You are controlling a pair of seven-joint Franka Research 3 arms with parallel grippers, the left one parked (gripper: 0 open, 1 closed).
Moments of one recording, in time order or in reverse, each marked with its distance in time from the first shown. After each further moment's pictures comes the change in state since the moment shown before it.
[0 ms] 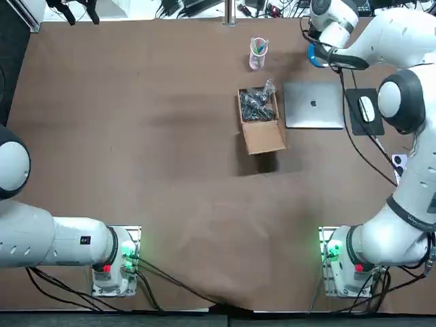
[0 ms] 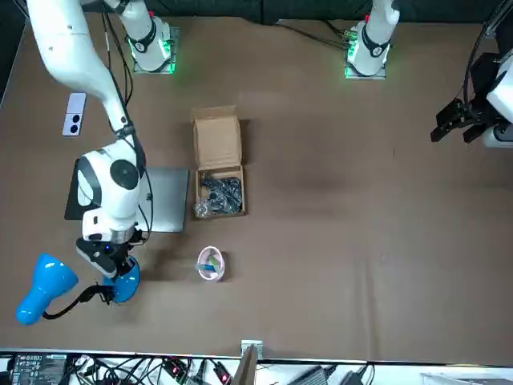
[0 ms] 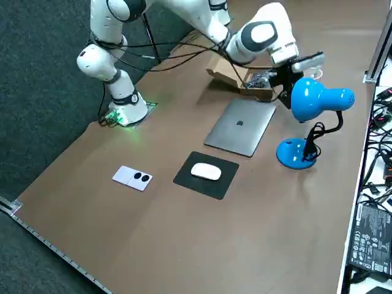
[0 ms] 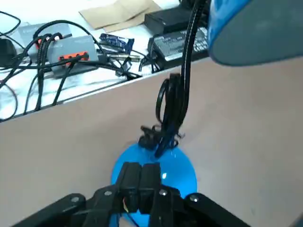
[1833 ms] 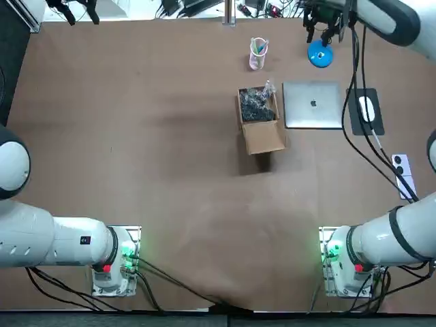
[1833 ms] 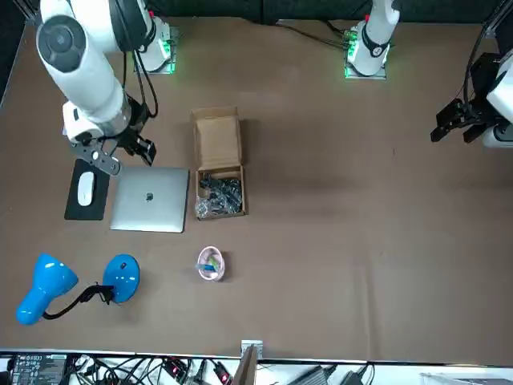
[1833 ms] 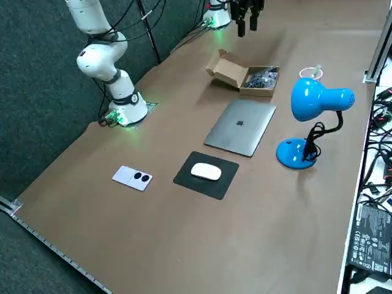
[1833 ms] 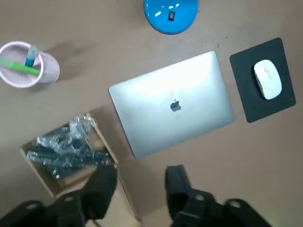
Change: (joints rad) arm -0.006 -0.497 0.207 -0.056 0.856 -0.730 -0.552
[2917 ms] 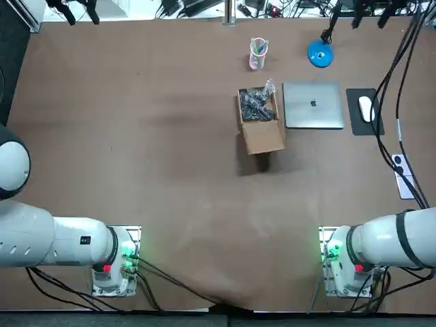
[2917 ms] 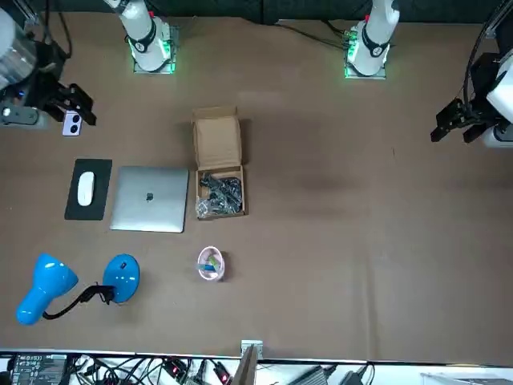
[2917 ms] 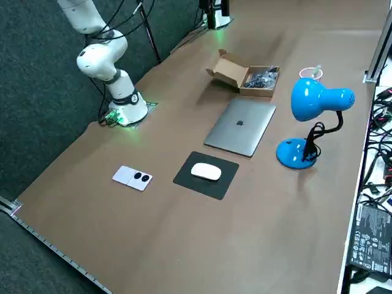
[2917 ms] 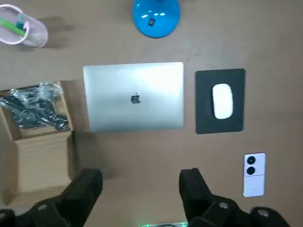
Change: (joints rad) arm -0.004 -0.192 -0.259 -0.001 0.098 -0.178 -0.594
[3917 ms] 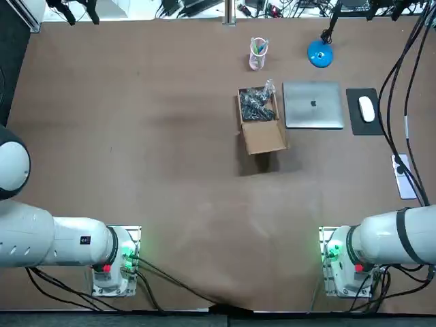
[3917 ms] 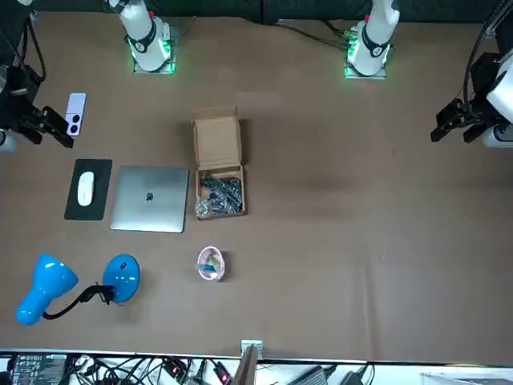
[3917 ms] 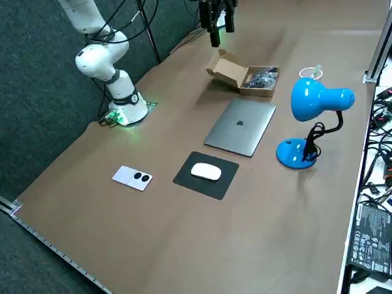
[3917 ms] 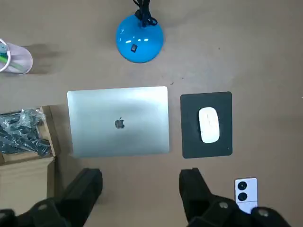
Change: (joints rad) arm -0.107 0.039 -0.019 -0.017 0.001 0.134 -0.116
